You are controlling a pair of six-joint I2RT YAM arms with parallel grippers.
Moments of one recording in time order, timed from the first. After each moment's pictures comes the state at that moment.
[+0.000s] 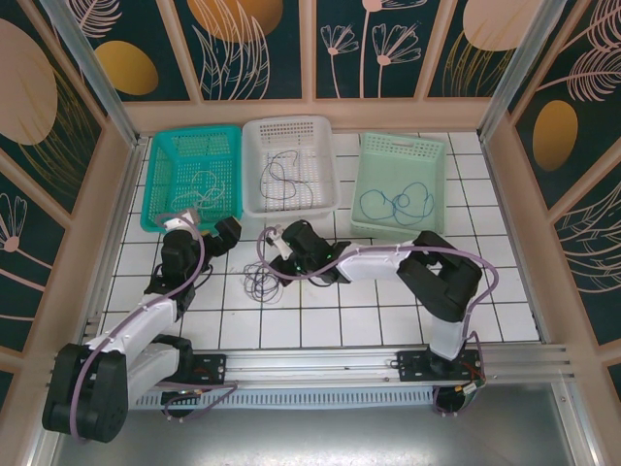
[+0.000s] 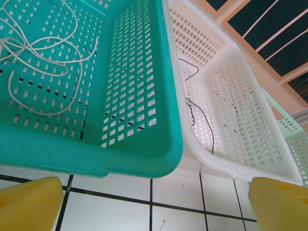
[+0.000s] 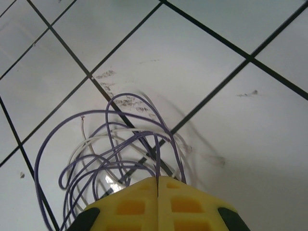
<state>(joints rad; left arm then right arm) -0.20 1.01 0.29 0.37 0.12 -0.71 1.00 1.81 0.99 0.07 -0.17 0.26</state>
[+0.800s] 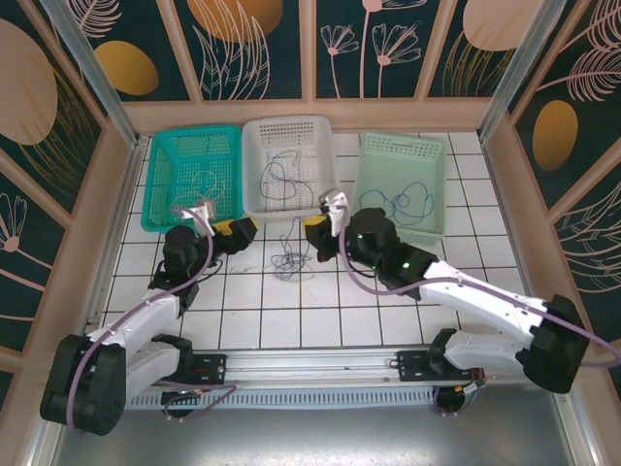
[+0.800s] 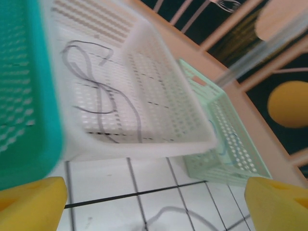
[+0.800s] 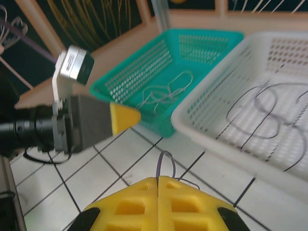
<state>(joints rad) -0.28 1.05 0.33 0.52 0.39 -0.66 0.92 1.12 0.81 0.06 -0.03 0.26</state>
